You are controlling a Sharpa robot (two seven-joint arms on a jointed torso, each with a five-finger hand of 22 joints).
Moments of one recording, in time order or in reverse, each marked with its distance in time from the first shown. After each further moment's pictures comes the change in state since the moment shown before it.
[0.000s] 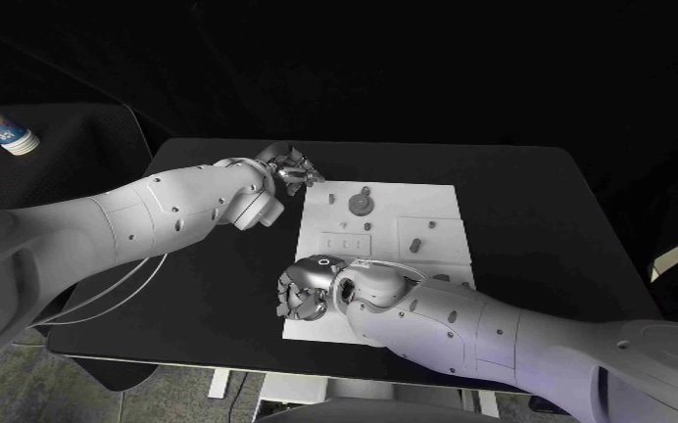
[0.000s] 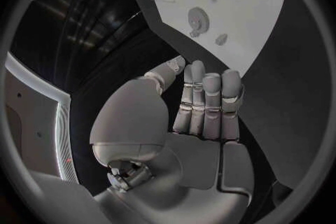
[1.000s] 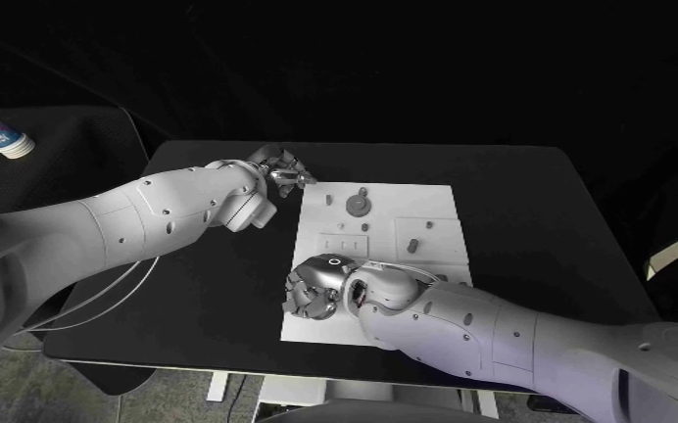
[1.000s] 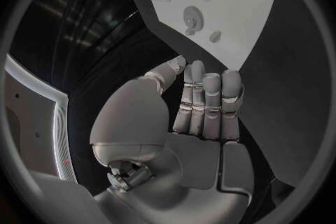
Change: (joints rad) left arm 0.000 -0.020 0.000 0.004 -0.001 0.000 -0.015; left_hand 0.004 0.004 0.000 0.000 0.000 0.000 0.000 0.000 0.001 0.001 0.001 0.000 -0.001 0.004 0.004 0.000 -0.001 0.000 0.000 0.000 0.000 -0.001; right arm -0.003 -0.072 0.011 0.068 0.006 -0.059 0.001; right_hand 0.017 0.015 0.033 0.003 0.000 0.020 -0.009 0.006 0.003 0.005 -0.002 0.004 -0.002 0.005 -0.002 0.004 0.000 0.000 0.009 -0.002 0.001 -0.001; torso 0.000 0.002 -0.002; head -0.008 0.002
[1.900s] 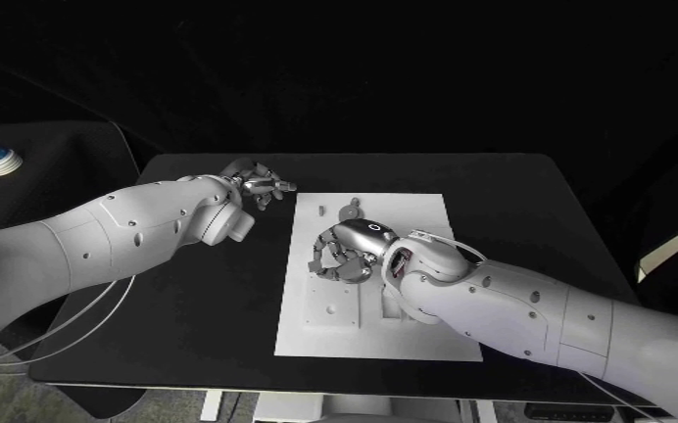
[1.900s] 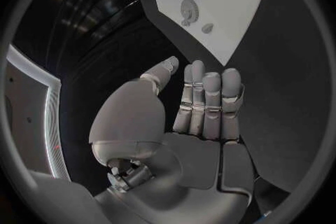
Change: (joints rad) left arm 0.000 -0.063 0.000 0.013 0.135 0.013 0.006; left_hand -0.081 0.000 -0.052 0.035 0.000 0.000 0.000 0.000 0.002 0.003 0.002 -0.016 -0.010 0.011 0.003 -0.014 -0.004 0.000 0.001 0.001 -0.010 -0.003; right arm 0.057 -0.229 0.125 0.190 0.044 -0.042 -0.008; right_hand 0.004 -0.004 0.002 0.003 0.000 0.008 -0.005 0.003 0.001 0.004 -0.004 0.003 0.000 0.005 -0.001 0.003 0.000 0.000 0.002 -0.002 0.000 0.000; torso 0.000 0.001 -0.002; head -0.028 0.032
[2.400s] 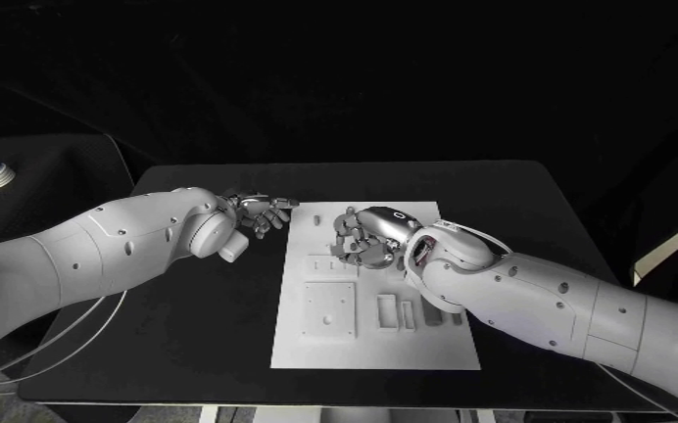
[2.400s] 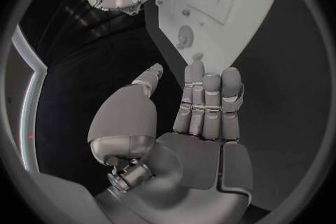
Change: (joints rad) left arm 0.000 0.001 -0.004 -0.007 0.100 0.212 -0.137; left_hand -0.183 0.013 -0.116 0.093 0.000 -0.003 -0.003 -0.012 0.001 0.014 -0.004 -0.012 -0.010 0.009 -0.009 -0.013 0.000 -0.002 0.017 -0.009 -0.021 -0.004; right arm 0.031 -0.088 0.039 0.011 0.017 -0.013 -0.012; right_hand -0.004 -0.004 0.000 0.000 0.000 0.003 0.002 0.000 0.002 0.005 -0.002 0.000 -0.001 0.006 -0.002 0.000 0.000 0.000 0.004 0.004 0.000 0.000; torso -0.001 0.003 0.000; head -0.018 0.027
